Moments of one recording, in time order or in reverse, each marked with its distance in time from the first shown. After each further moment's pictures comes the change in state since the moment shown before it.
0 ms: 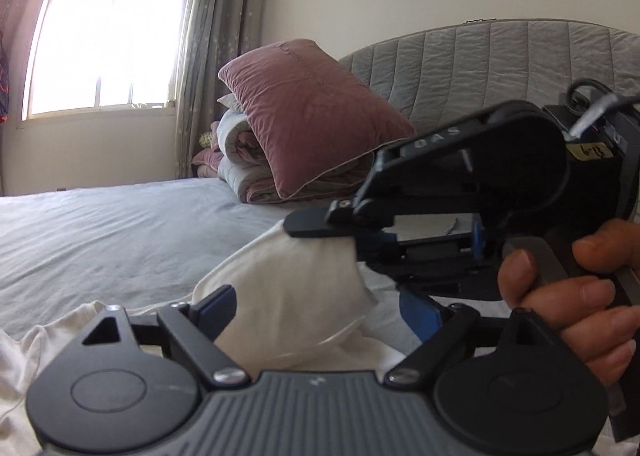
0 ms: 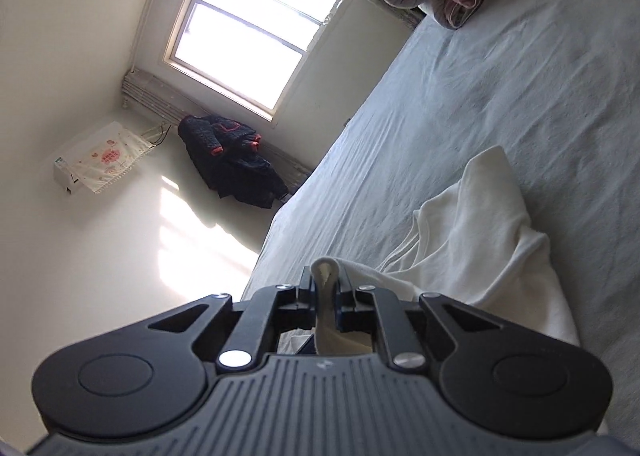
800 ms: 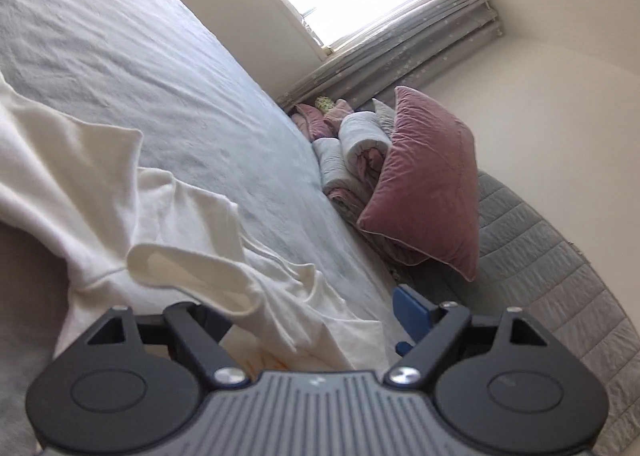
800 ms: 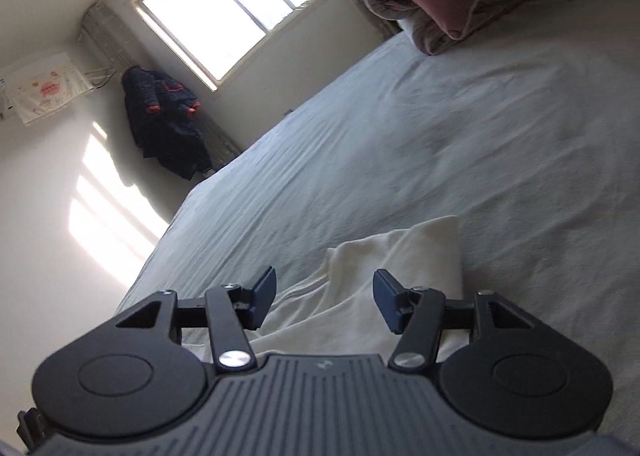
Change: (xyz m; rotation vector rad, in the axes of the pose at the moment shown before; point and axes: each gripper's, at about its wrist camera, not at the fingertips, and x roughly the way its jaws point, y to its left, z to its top) left arm -0.012 0.162 -0.046 -0.882 0.075 0.019; right arm 0.046 -0.033 0.037 -0.229 0.000 -0.312
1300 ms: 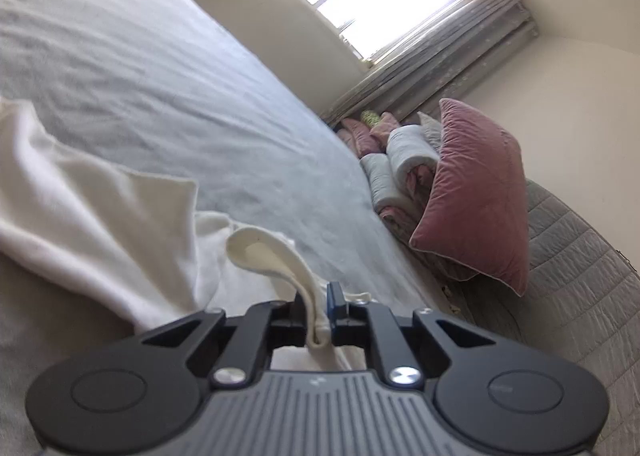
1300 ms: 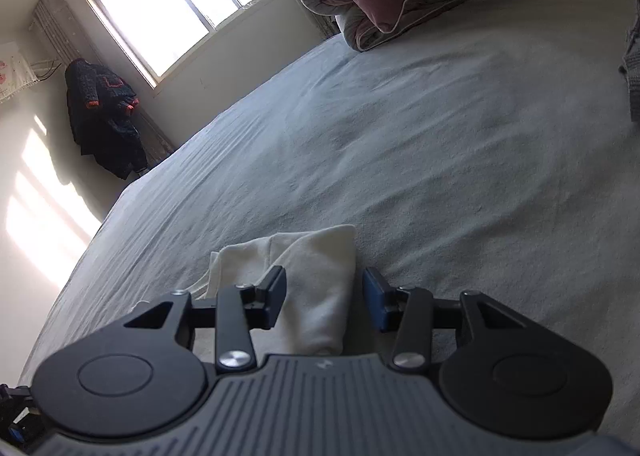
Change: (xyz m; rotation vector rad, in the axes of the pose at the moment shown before) left arm -0.011 0.009 0.030 0.059 -0.096 0.066; right arm 0.020 -0.041 -0.011 -0.029 -0.014 -0.150
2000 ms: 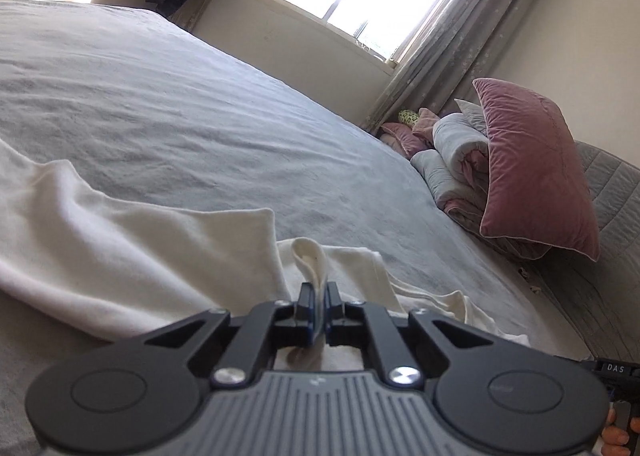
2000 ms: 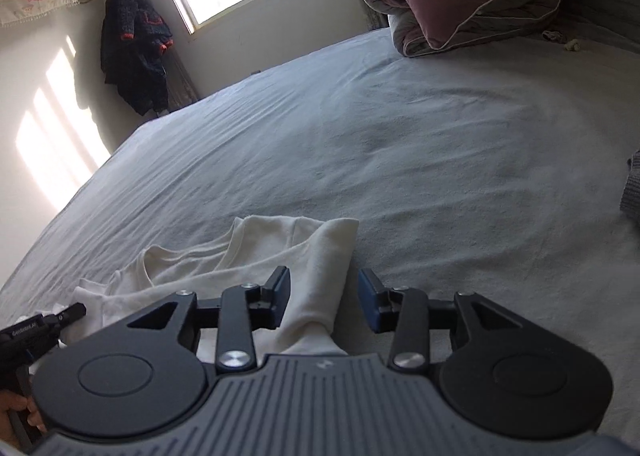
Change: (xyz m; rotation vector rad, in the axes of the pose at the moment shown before) left arm 0.009 0.023 0.000 0.174 -0.012 0.232; right arm -0.026 0.018 0.012 -0.253 0.108 -0.018
